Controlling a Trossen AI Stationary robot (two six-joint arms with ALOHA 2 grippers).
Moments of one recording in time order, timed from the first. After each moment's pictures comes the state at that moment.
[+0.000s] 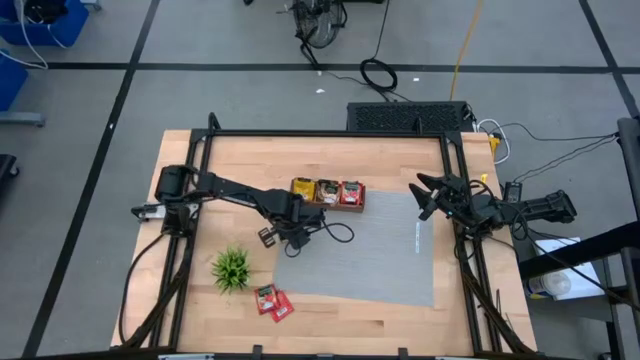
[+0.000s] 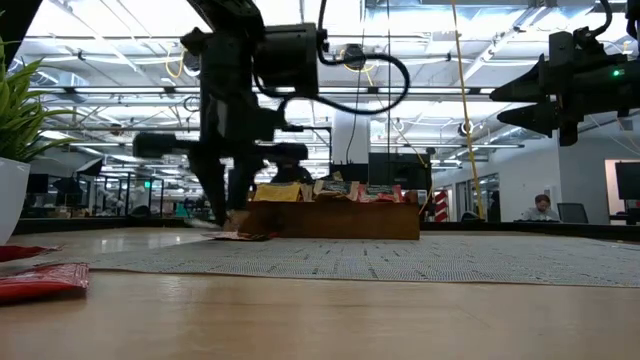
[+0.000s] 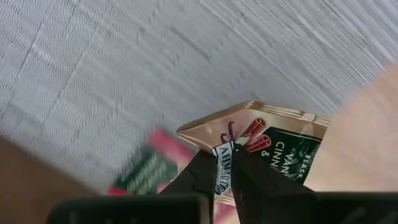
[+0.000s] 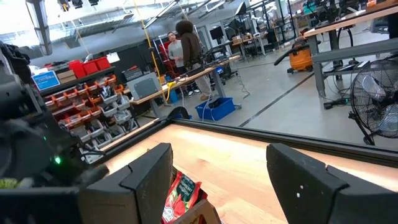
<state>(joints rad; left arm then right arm) -0.03 1.91 1.28 -0.90 -0.01 0.96 0.18 0.03 0.02 0.08 0.84 0.32</state>
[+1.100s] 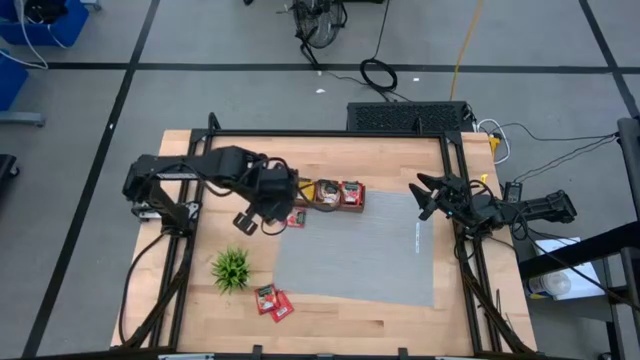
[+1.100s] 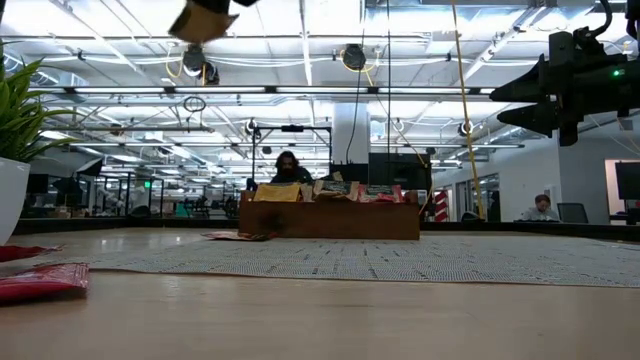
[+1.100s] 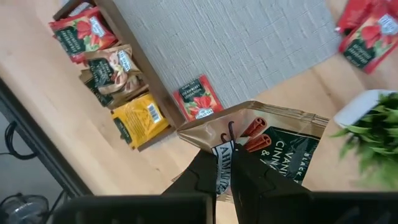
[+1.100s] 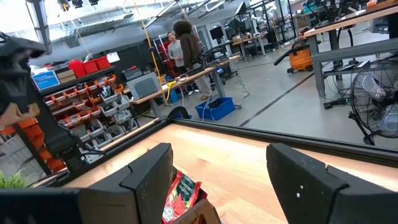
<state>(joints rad) -0.06 1.67 1.86 -1.54 -0.05 0.58 0.18 0.03 0.02 0.08 0.84 0.32</state>
